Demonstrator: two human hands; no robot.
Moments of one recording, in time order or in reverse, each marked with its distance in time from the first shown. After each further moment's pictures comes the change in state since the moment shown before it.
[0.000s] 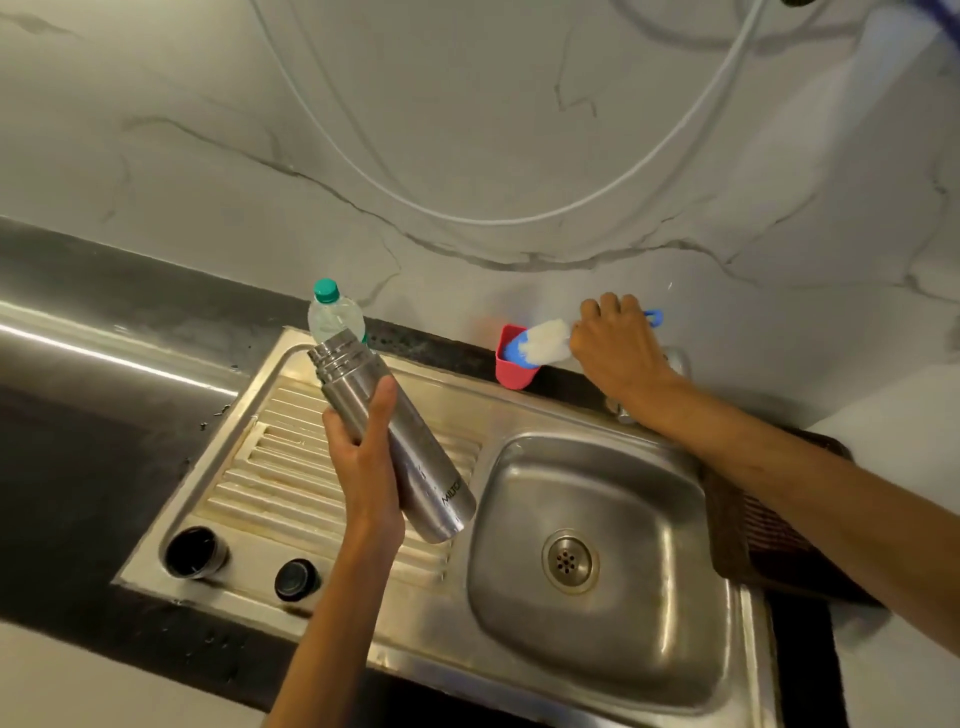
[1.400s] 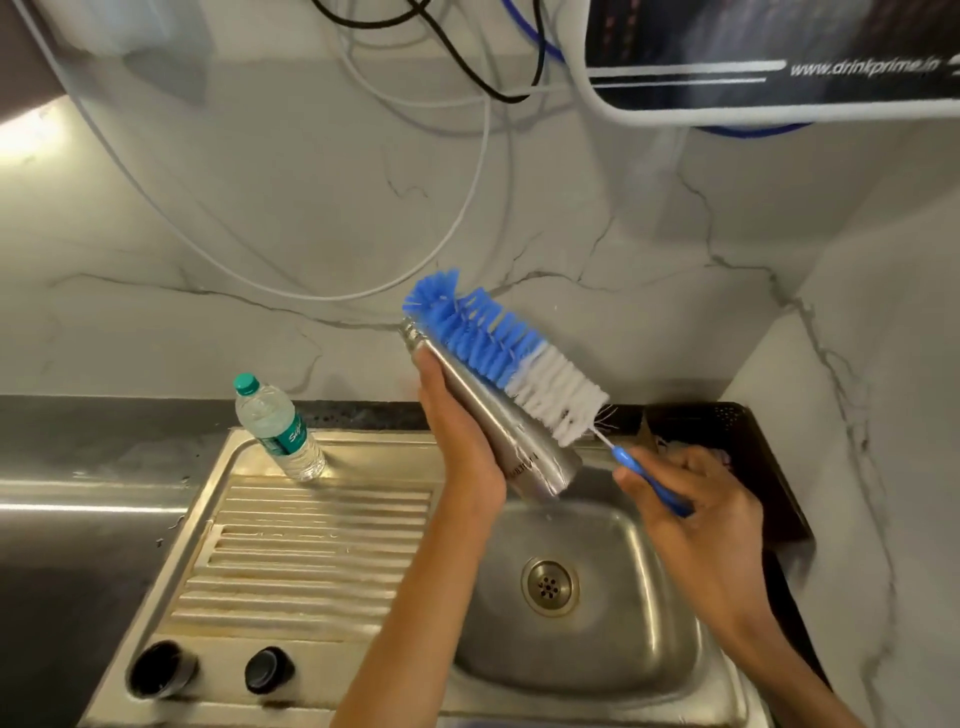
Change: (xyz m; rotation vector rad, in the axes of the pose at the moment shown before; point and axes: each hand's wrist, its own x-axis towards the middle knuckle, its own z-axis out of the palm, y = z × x) left_hand -0.090 0.001 0.175 -0.157 -0.331 -0.057; right_hand -0.265 0.009 0.033 1.721 0.602 0.755
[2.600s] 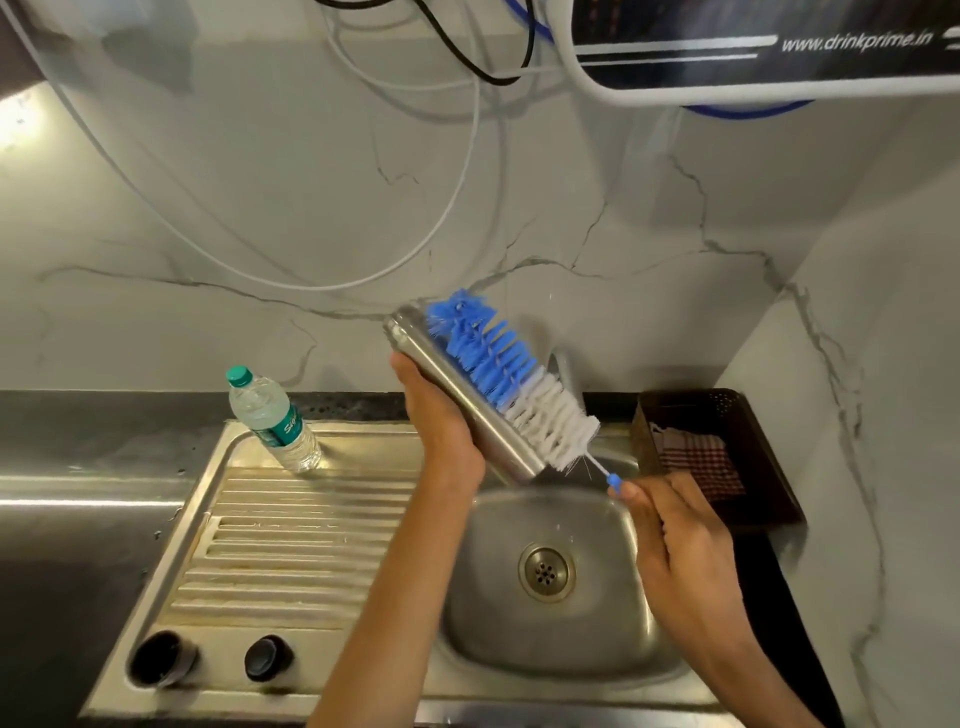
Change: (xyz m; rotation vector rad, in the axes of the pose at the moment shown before) left_hand -0.003 0.020 0.003 0.033 0.171 -0.173; right_hand -0.031 0.019 0.006 -0.198 -0.059 0.002
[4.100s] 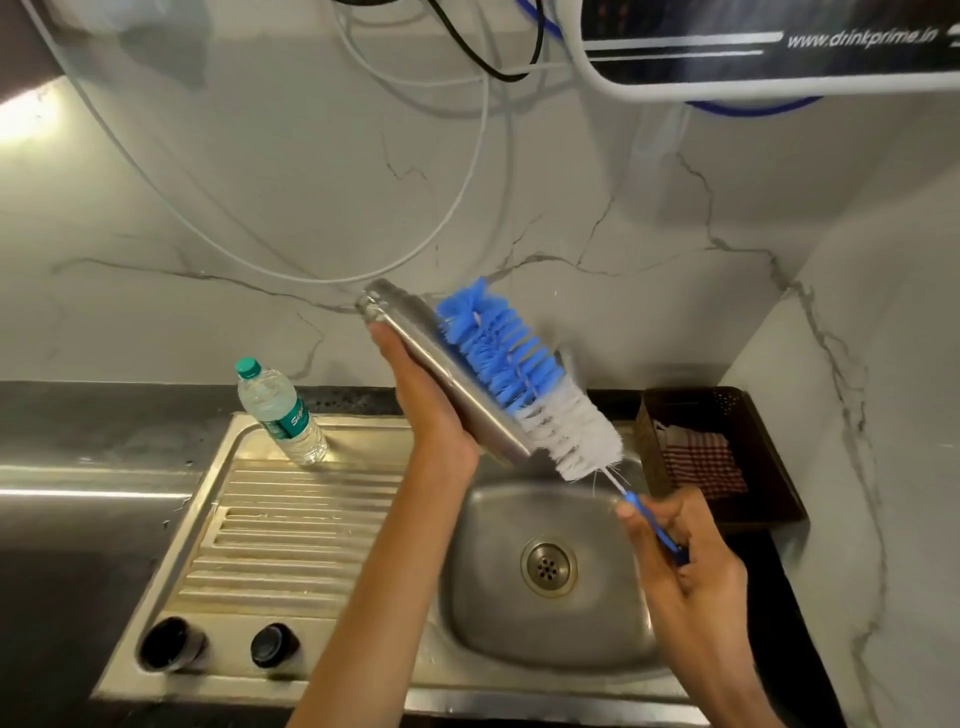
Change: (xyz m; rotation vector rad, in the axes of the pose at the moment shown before) left_hand 0.000 0.013 -0.008 -0.038 -0.134 0.086; right_hand -0.029 -0.022 -0.010 0.330 0.005 0.176
